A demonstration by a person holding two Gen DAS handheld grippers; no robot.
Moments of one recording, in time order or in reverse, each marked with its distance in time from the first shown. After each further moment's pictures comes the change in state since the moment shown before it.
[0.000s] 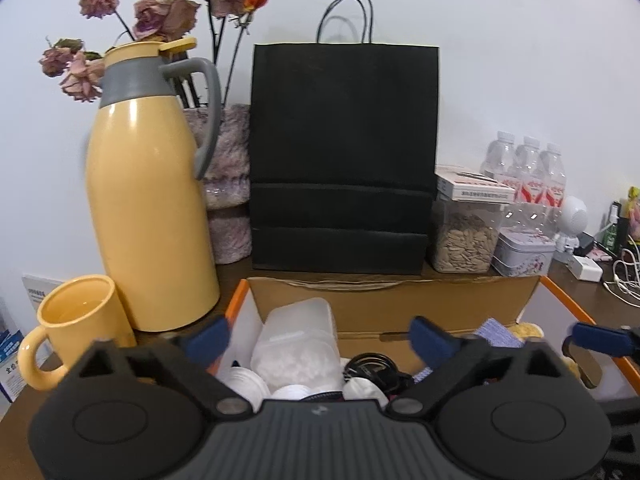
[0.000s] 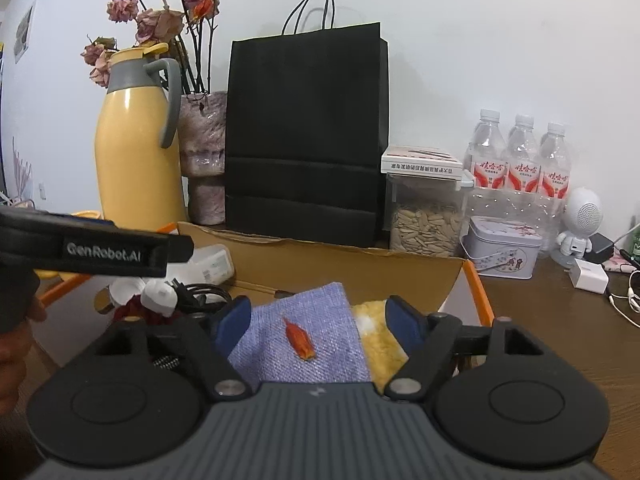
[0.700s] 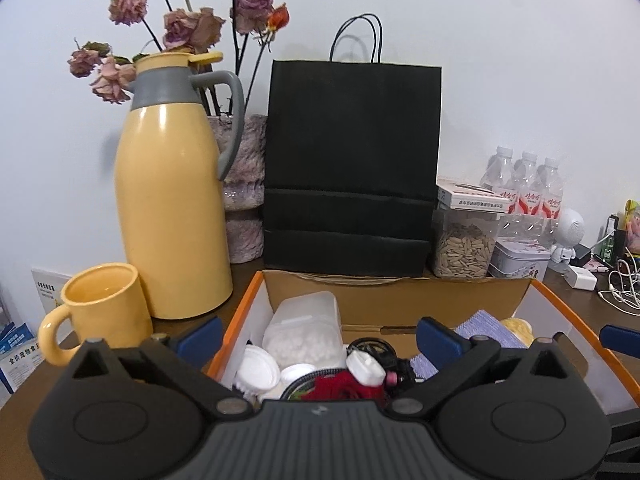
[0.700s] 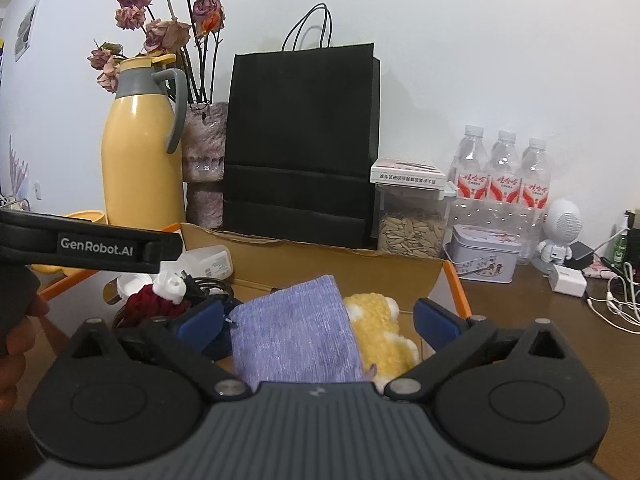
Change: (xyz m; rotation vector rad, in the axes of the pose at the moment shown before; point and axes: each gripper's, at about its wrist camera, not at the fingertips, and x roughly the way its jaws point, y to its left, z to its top) left arm -0.035 0.004 -0.017 -0.028 -0.048 0.006; right arm -0.034 0.006 -0.011 -0.022 -0.042 -0.037
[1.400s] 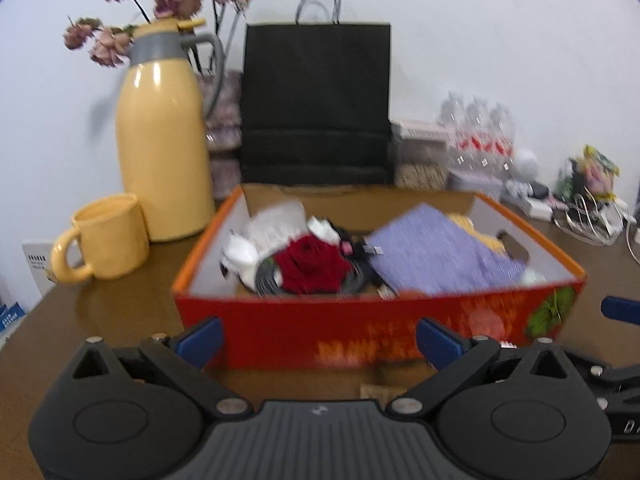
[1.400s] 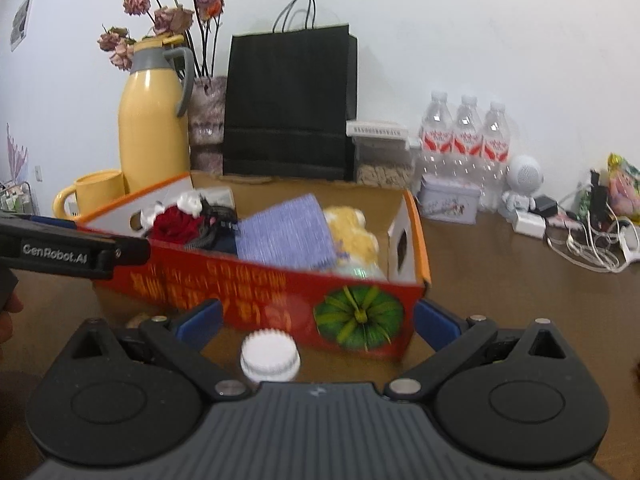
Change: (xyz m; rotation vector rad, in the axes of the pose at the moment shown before) left arm -0.066 -0.009 -0.066 0.058 0.130 -0.076; right arm -0.081 -0.010 -0.054 0.022 0.086 -0.026
